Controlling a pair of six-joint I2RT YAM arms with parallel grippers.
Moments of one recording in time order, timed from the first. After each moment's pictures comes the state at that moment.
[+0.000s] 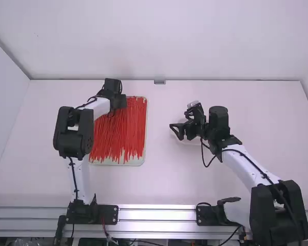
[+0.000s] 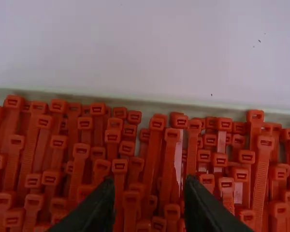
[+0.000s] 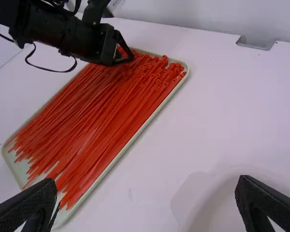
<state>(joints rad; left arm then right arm) -0.06 2.15 1.41 -0.18 -0.04 -0.19 0.22 1.35 0.66 0.11 -0.61 -0.03</state>
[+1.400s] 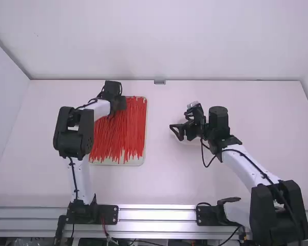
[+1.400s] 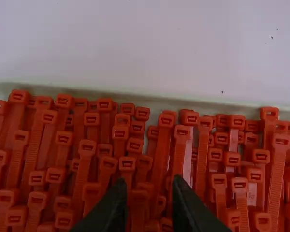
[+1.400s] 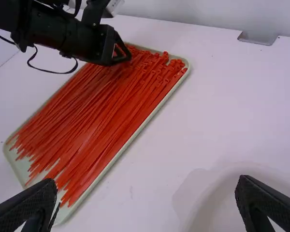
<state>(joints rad) -0.07 2.14 1.38 -0.12 -0.06 -0.19 0.22 1.35 0.66 0.09 -0.62 -0.03</state>
